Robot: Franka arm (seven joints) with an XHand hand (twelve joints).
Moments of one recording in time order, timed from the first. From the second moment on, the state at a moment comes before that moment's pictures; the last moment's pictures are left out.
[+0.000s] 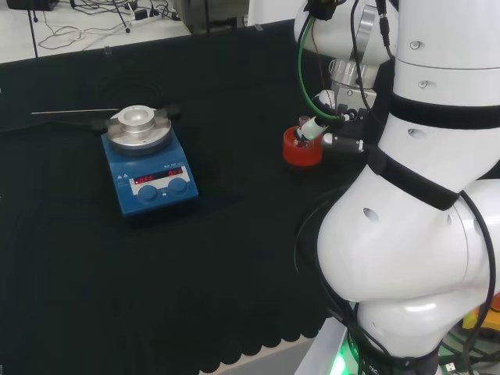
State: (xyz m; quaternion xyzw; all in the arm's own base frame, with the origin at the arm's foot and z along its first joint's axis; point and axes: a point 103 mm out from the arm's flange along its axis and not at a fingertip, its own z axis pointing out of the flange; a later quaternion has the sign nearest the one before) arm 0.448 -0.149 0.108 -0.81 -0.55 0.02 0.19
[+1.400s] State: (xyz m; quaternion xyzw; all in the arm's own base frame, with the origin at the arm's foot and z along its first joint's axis) arm 0.461 -0.145 0.109 -0.81 -0.57 -0.01 0.16
